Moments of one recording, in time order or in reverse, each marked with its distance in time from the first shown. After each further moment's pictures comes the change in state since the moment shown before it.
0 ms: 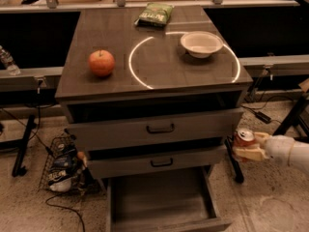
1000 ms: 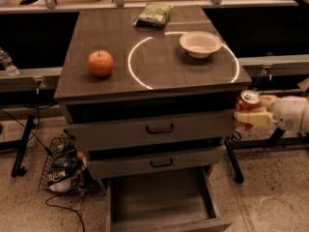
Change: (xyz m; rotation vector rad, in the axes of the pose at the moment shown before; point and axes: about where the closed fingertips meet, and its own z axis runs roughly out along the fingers) arm -0.152 -0.003 -0.035 -0.003 -0.051 -0.024
